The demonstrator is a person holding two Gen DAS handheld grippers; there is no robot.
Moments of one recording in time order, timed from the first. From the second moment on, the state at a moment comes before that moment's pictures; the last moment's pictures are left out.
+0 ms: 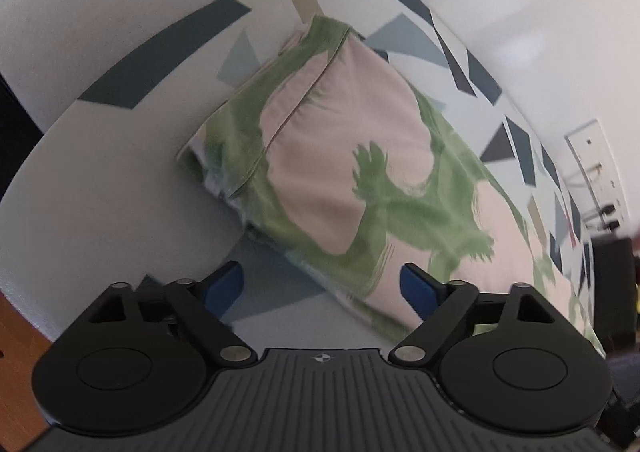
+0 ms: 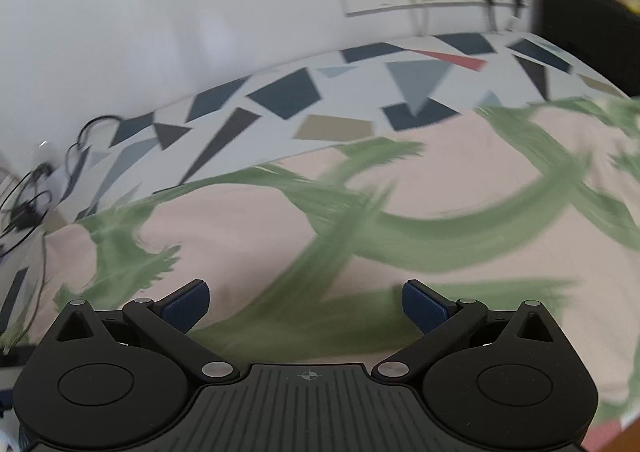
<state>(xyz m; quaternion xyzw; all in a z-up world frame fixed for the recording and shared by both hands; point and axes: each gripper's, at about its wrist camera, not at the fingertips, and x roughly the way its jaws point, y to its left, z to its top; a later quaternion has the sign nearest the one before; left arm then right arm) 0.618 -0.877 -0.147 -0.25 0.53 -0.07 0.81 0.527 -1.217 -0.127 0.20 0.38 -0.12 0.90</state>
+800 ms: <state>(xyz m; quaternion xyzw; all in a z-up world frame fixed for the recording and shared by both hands) 0.638 -0.886 -0.133 -0.31 0.43 -0.07 0.85 0.539 -1.265 -0.146 0.15 0.45 -0.18 0.86</state>
